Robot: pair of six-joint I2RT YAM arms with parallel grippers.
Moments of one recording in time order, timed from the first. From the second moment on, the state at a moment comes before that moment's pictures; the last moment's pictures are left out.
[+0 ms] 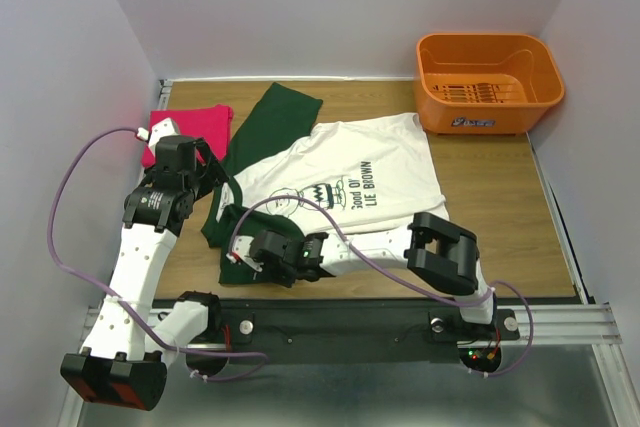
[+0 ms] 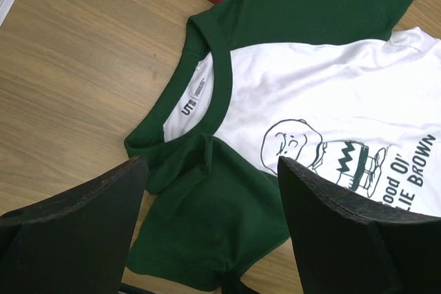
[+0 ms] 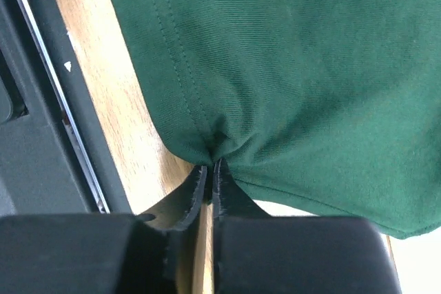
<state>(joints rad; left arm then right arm) -0.15 0.93 1.05 -0.83 -0.29 -0.58 1.32 2.02 1.38 -0.29 0.06 -0.06</state>
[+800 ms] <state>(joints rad) -0.15 0.93 1.04 -0.82 -0.25 -0.57 1.09 2.02 1.60 -0.31 0.15 -0.03</state>
